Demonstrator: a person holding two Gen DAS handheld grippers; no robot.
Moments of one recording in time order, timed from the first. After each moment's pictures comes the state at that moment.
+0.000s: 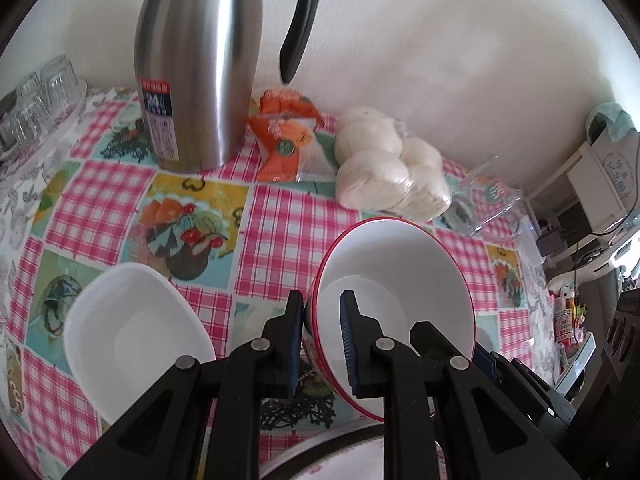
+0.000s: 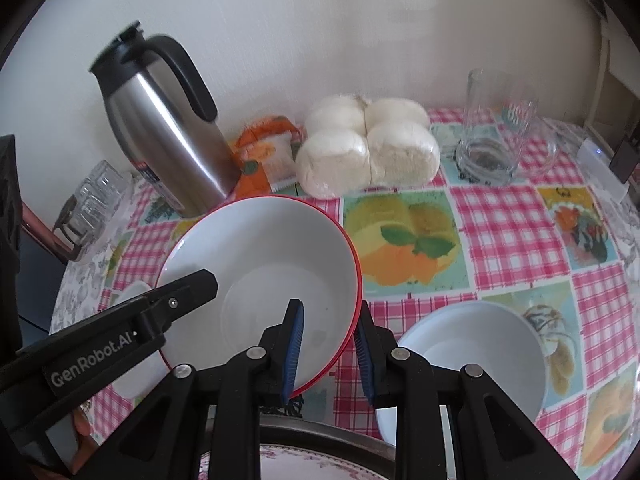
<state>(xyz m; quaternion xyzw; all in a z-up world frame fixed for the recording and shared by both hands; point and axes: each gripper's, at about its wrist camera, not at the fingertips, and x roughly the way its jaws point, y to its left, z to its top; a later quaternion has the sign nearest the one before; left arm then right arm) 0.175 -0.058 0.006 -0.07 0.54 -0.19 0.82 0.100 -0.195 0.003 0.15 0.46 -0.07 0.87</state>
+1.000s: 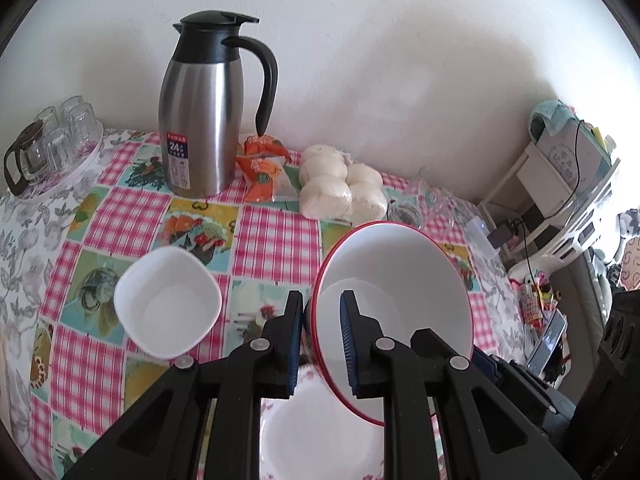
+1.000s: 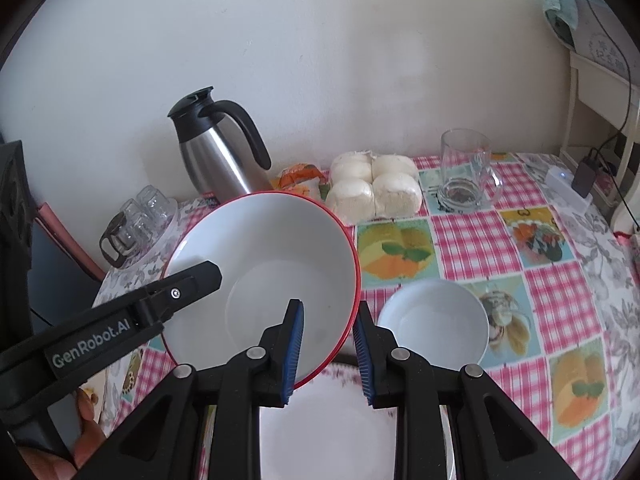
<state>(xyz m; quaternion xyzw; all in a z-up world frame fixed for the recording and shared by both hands) 0.092 -0.041 0.084 -0.07 0.48 -0.22 0.84 0.006 -0.169 0.073 0.15 0.40 -0.05 0.90</state>
